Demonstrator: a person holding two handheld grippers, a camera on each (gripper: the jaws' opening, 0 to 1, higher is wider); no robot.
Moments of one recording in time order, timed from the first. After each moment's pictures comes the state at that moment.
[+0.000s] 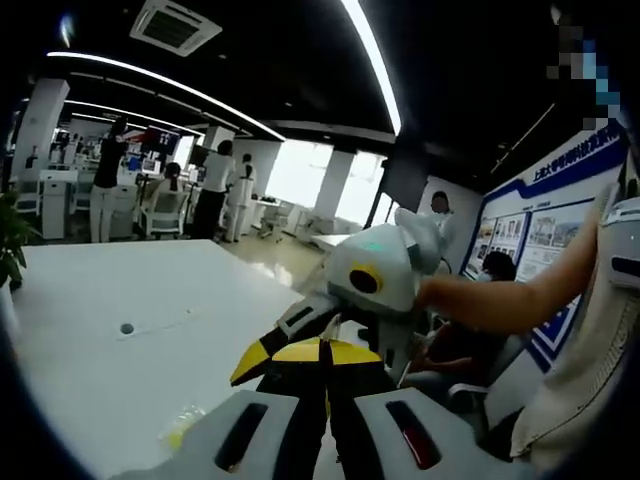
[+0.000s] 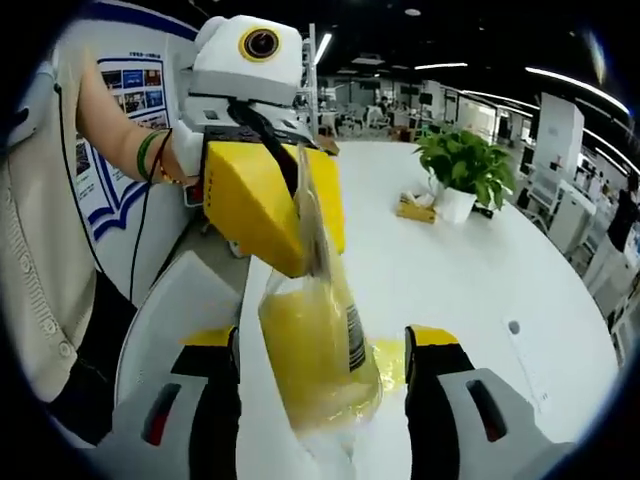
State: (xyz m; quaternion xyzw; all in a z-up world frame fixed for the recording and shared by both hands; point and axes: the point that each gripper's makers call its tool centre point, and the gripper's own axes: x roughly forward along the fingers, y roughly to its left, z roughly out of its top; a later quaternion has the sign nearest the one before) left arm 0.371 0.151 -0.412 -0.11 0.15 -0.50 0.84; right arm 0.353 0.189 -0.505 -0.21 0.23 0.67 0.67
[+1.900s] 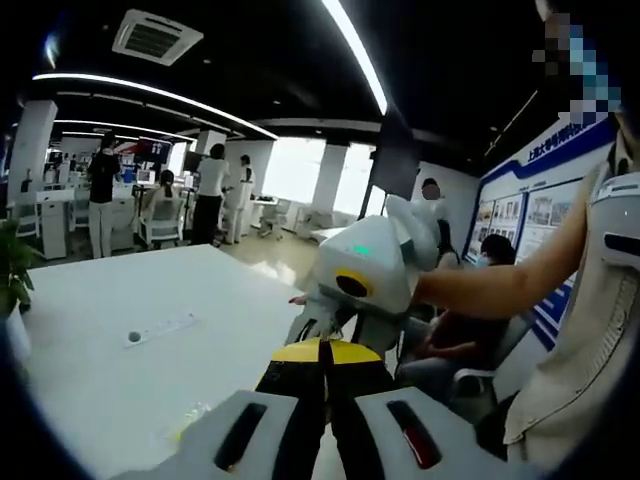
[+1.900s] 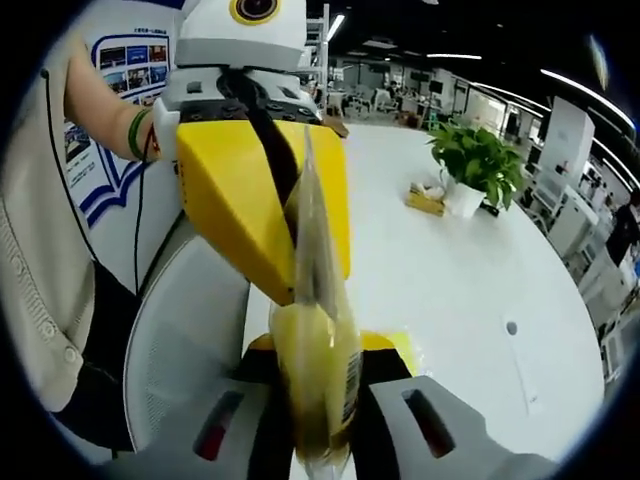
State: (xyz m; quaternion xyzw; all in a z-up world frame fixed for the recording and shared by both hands) left arm 0.340 0.156 -0.402 -0.07 0.14 -0.50 0.85; right arm 0.331 0.193 -0.501 -0.25 0.25 0.66 0.66
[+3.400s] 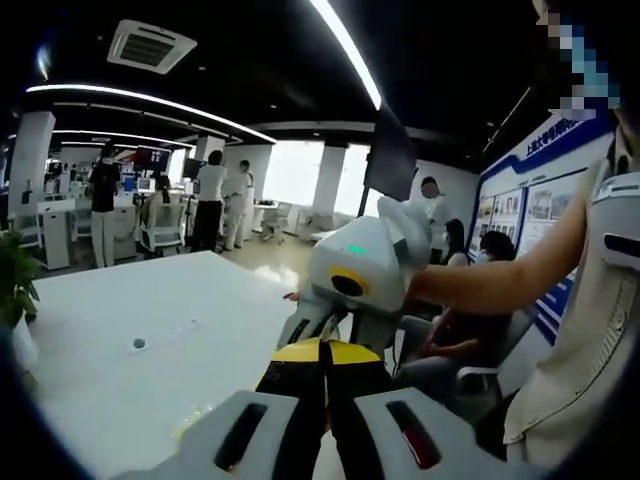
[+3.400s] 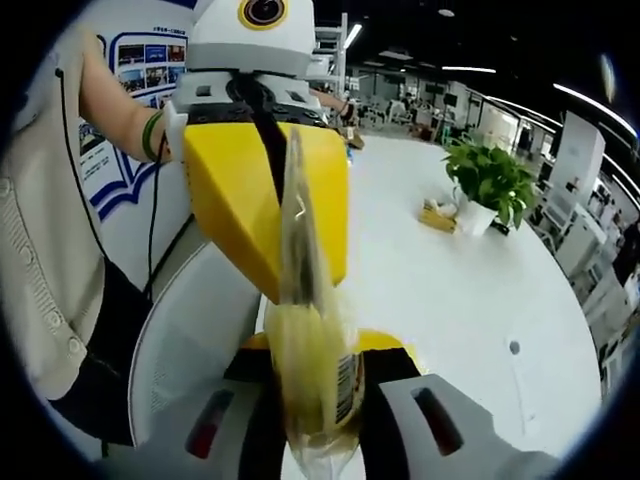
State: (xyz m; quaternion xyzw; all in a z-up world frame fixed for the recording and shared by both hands) left arm 0.325 0.157 -0.390 -0.05 0.13 -0.50 0.85; right arm 0.320 0.199 -0.488 -0.26 0.21 0.69 0.65
